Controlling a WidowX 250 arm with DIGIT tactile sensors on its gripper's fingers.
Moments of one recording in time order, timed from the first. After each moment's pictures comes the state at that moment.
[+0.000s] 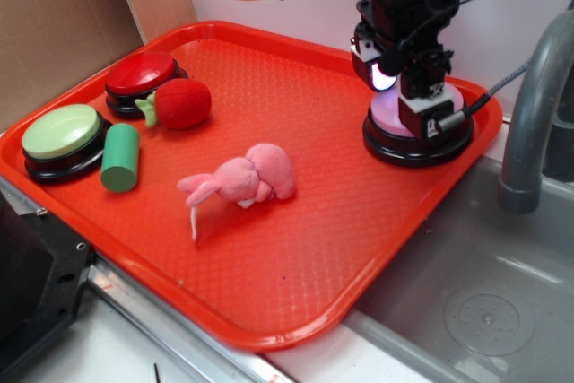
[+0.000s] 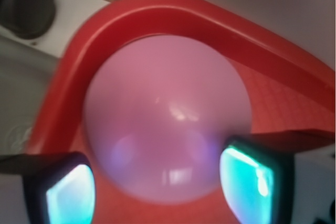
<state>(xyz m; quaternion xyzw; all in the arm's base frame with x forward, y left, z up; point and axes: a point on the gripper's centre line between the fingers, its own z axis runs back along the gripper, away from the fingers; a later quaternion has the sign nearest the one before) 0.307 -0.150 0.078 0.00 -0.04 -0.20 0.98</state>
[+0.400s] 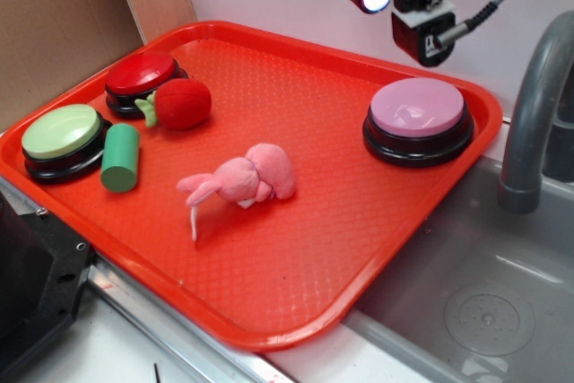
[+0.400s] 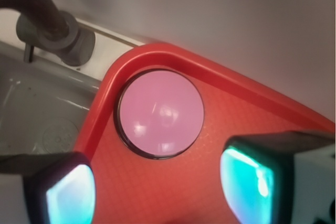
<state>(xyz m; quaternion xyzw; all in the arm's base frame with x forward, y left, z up) 0.300 -0.149 0.136 0.01 -0.08 -0.18 0.98</state>
